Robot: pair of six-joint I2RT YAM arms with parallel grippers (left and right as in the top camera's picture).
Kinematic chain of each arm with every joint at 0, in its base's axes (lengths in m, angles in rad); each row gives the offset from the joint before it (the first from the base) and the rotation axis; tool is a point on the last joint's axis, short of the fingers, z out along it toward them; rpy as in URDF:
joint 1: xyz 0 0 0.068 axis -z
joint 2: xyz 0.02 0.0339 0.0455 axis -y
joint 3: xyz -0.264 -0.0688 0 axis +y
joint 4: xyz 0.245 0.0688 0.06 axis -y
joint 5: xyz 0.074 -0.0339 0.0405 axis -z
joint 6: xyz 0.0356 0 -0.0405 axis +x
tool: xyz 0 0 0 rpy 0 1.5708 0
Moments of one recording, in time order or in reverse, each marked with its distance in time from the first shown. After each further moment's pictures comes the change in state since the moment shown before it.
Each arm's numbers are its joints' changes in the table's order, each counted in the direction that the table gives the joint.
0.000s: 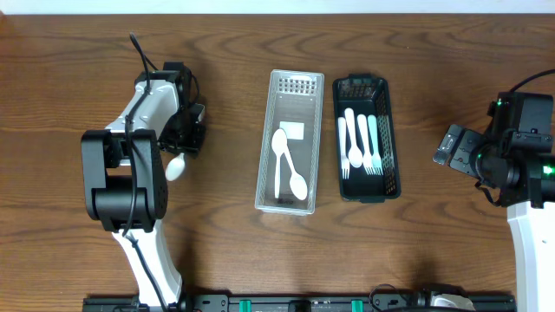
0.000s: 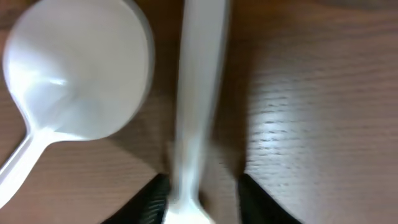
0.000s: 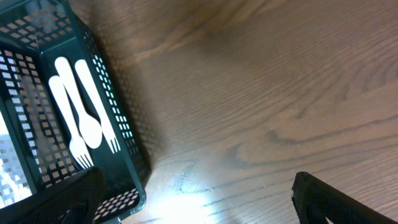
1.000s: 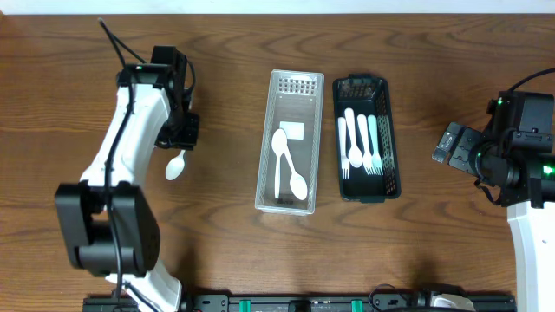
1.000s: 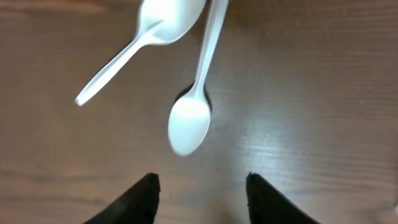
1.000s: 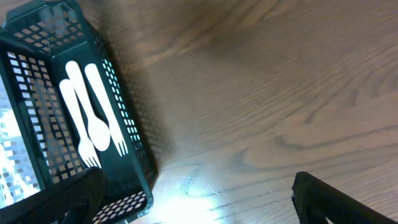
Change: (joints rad) left arm 0.046 0.275 0.000 -0.141 -0.071 -0.130; right arm 0.000 0.000 -0.002 0.019 -0.023 0.000
